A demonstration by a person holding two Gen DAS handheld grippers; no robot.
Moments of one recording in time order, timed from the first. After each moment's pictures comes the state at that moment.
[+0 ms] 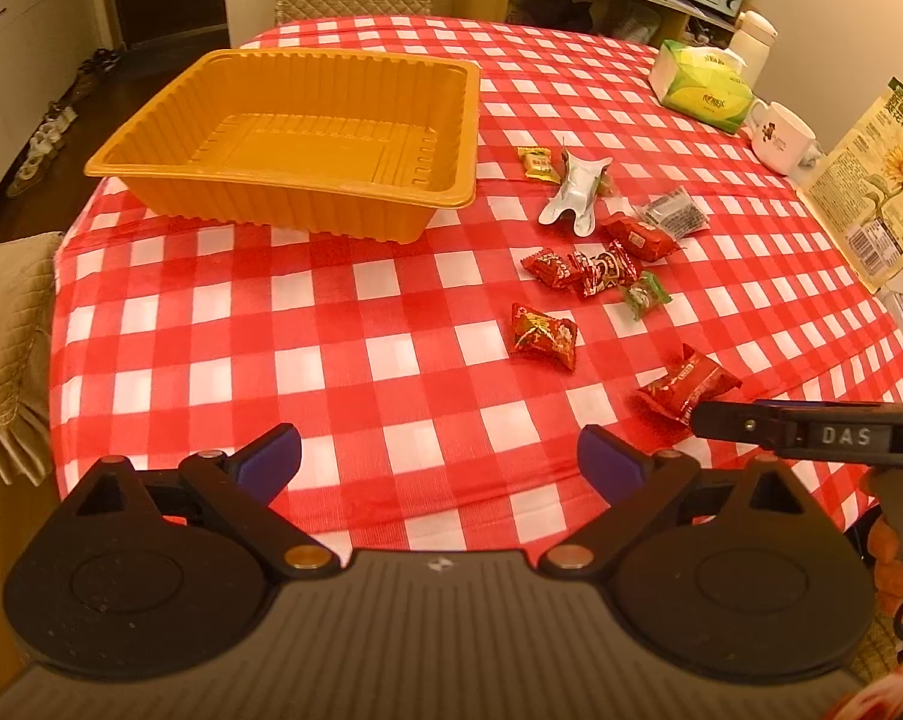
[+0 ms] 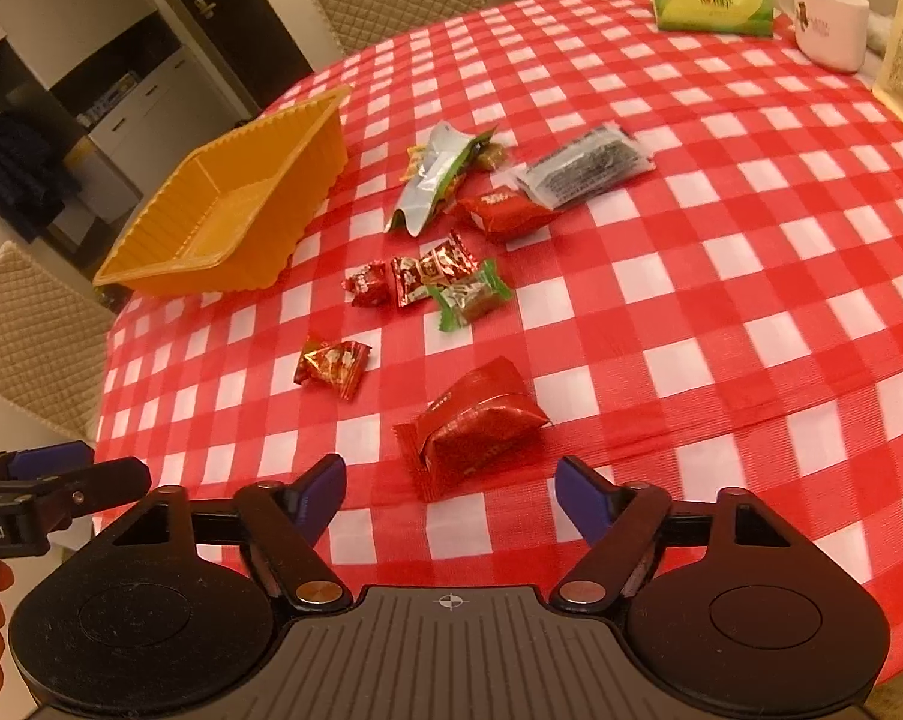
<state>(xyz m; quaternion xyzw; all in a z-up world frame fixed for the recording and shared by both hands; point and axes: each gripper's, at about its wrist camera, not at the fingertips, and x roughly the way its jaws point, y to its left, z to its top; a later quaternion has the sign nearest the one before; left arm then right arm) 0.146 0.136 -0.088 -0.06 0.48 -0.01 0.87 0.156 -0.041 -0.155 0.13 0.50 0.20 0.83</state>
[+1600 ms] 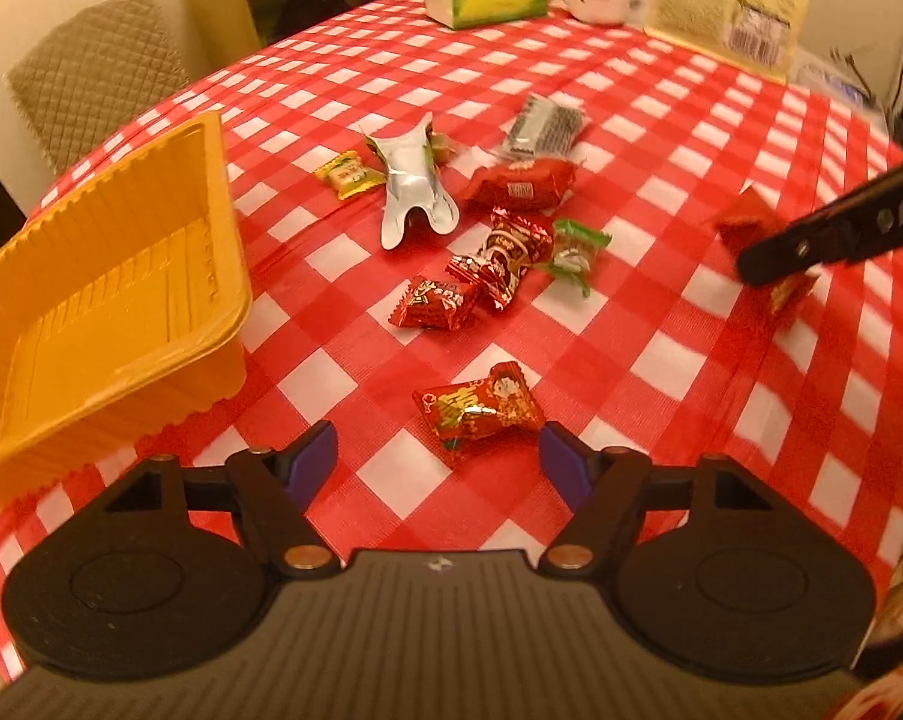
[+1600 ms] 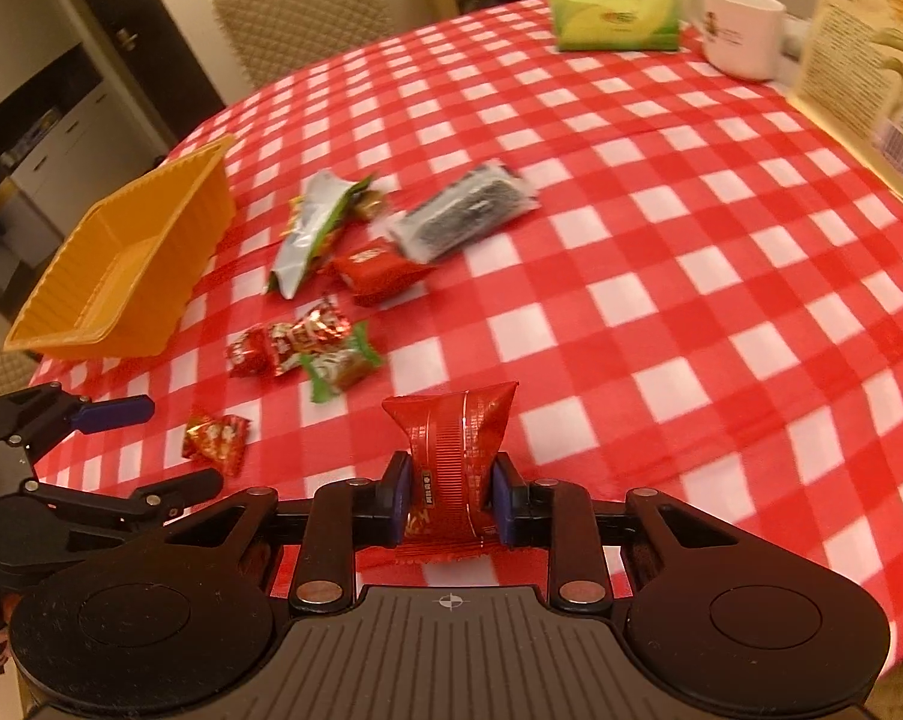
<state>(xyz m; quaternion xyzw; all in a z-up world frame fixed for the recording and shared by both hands) 0.225 0.083 -0.153 0.17 0.44 -0.19 0.86 0.177 -0.071 -0.161 0.12 0.49 0.11 0.85</state>
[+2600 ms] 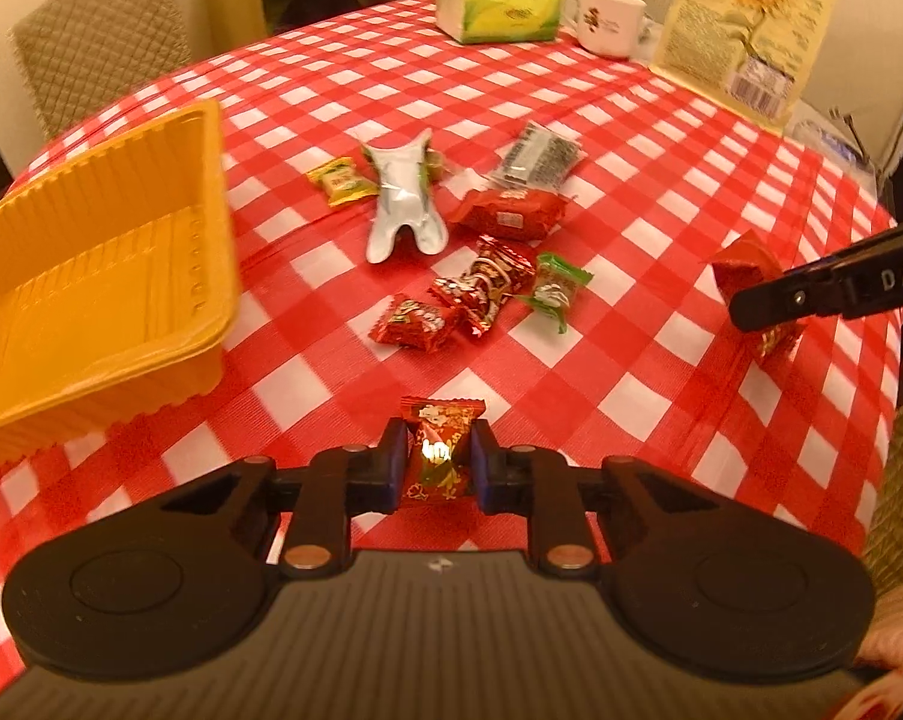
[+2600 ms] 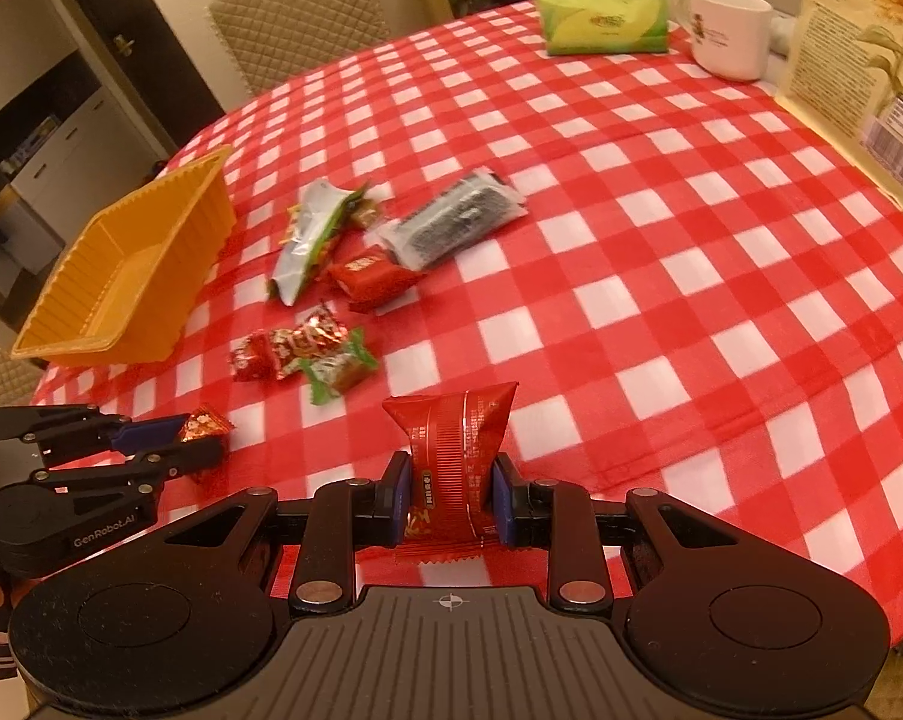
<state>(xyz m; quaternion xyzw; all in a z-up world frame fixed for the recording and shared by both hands) 0.227 0.090 -0.142 0.10 0.45 -0.20 0.87 0.176 -0.074 -0.151 0.13 0.49 0.12 0.85</state>
